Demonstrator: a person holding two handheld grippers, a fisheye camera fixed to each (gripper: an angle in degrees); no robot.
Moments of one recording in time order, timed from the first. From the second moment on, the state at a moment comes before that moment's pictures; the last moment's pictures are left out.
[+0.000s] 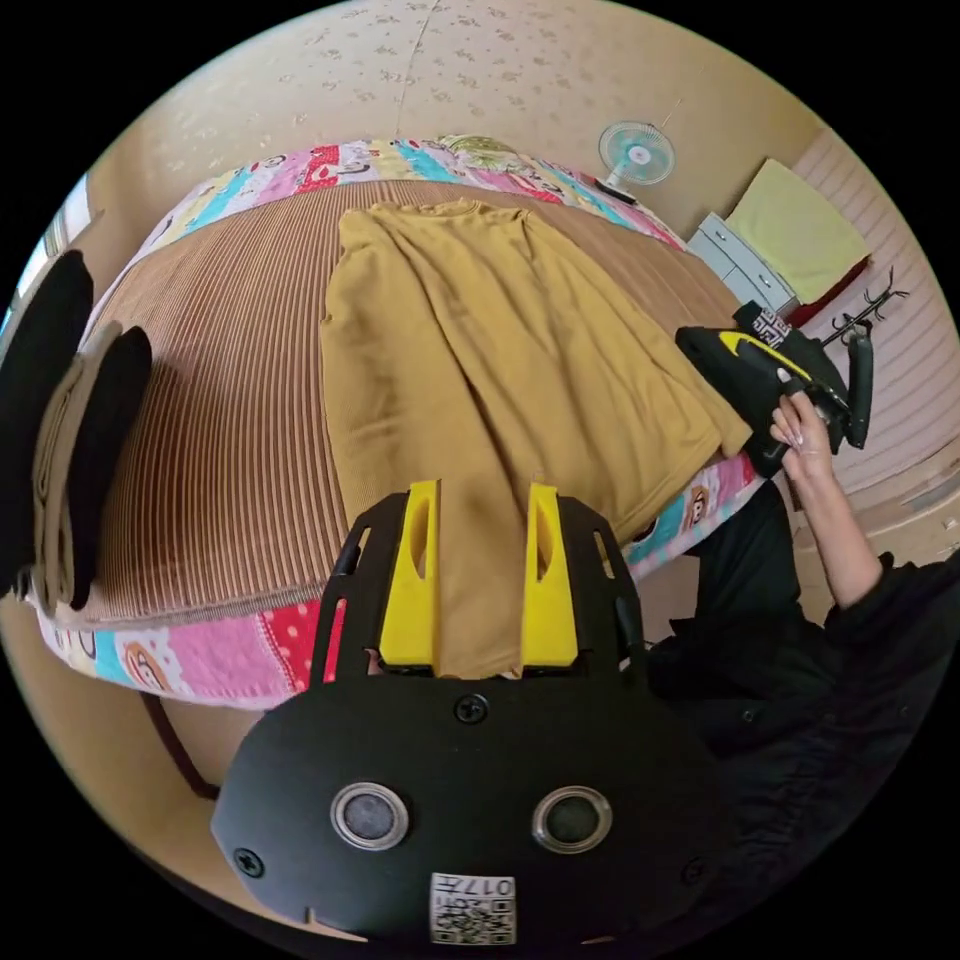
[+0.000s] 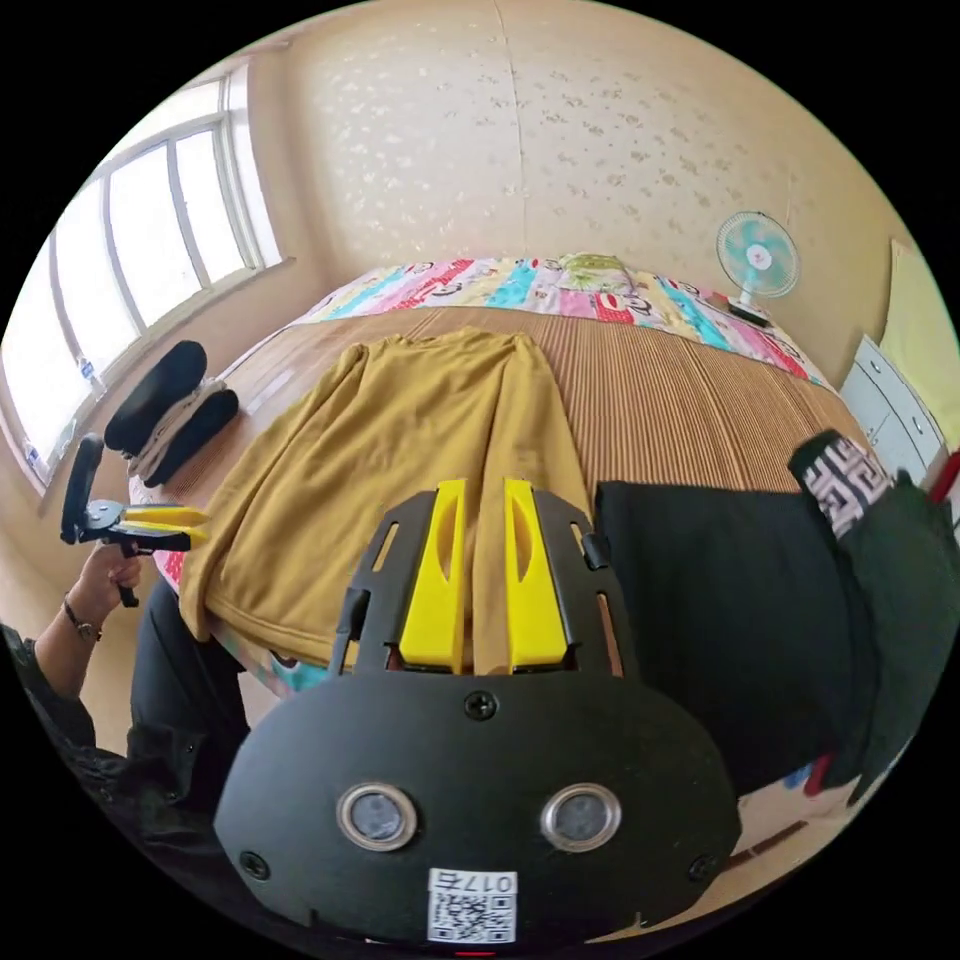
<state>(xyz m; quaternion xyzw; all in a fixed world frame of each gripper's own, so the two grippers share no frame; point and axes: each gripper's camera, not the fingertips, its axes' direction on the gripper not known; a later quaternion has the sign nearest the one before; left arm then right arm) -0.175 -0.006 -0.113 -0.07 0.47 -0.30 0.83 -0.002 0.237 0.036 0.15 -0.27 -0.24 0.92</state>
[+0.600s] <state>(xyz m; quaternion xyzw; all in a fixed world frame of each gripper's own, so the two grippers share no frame) -0.415 0.446 -0.132 0.35 0.41 -0.75 0.38 0.061 0.163 0.065 -0.04 -0.31 -0.24 0.92</state>
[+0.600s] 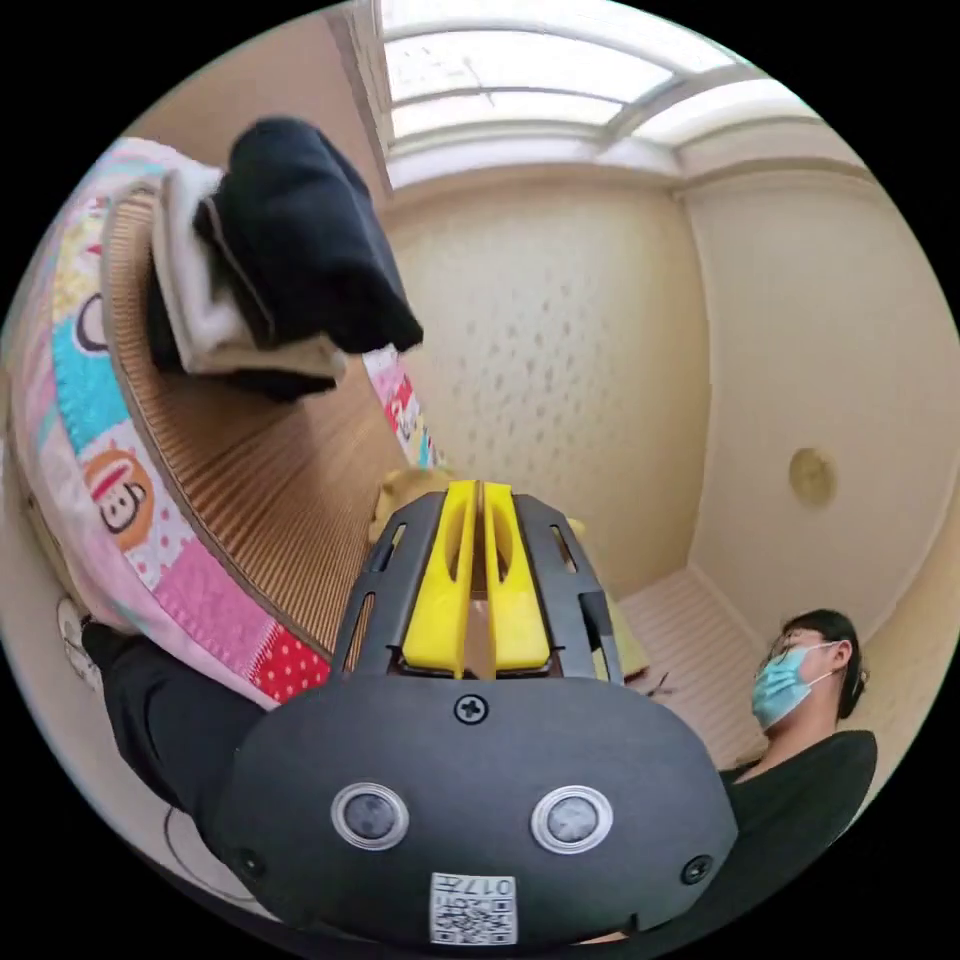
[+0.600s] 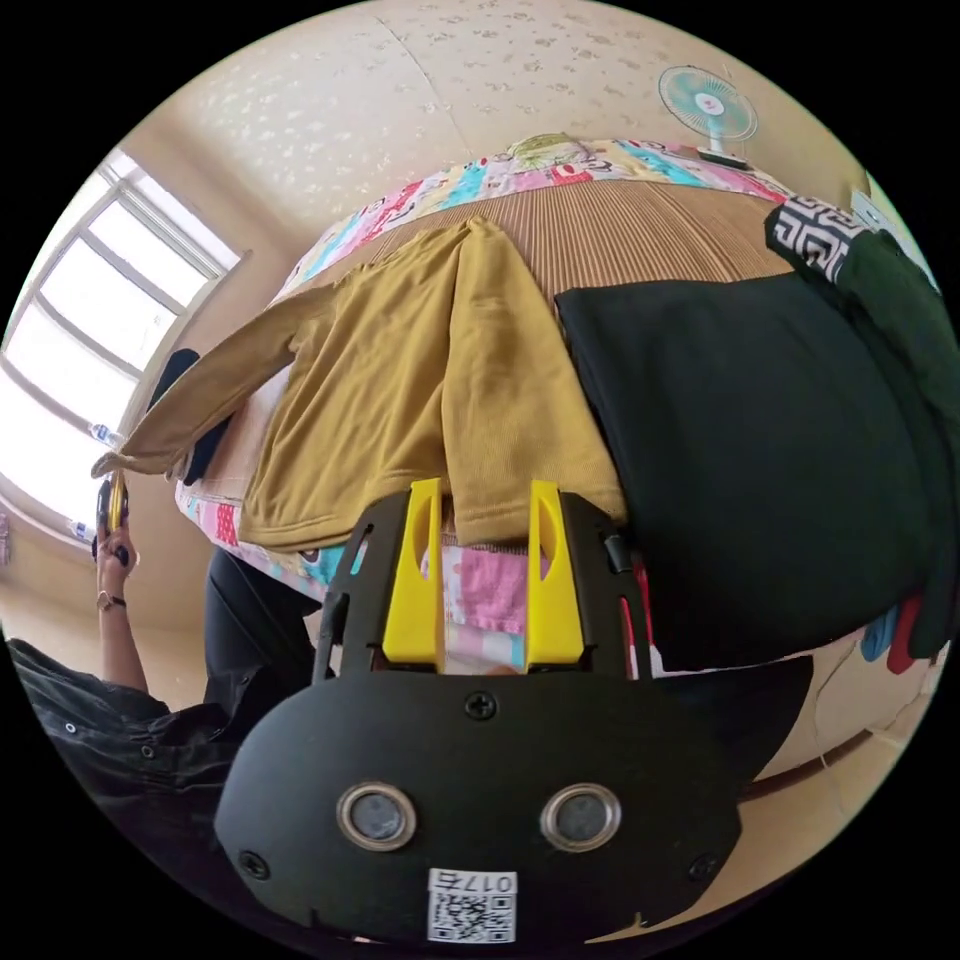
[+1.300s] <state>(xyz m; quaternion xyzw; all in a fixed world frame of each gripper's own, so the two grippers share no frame) -0.400 0.290 -0.134 0.10 0.60 -0.45 0.65 0.255 0.021 -0.183 0.30 -0.19 -0.10 0.93</state>
